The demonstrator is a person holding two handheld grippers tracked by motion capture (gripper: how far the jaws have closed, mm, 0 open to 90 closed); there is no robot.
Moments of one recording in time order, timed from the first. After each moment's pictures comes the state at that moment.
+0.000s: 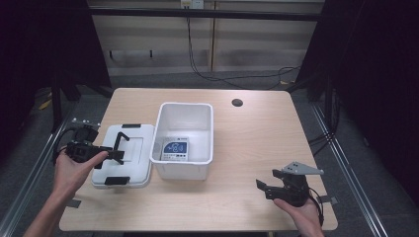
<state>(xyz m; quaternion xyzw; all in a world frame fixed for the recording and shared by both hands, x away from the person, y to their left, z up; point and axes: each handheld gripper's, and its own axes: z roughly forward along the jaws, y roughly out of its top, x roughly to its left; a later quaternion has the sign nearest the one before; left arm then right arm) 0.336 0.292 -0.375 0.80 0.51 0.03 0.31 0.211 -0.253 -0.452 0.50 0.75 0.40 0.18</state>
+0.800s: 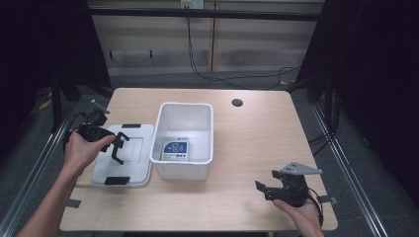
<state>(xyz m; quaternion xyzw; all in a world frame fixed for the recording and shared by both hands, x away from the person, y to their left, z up) 0.400 0.286 -0.387 0.78 0.60 0.02 0.19 0.212 -0.252 -0.454 0.49 0.75 0.40 0.17</state>
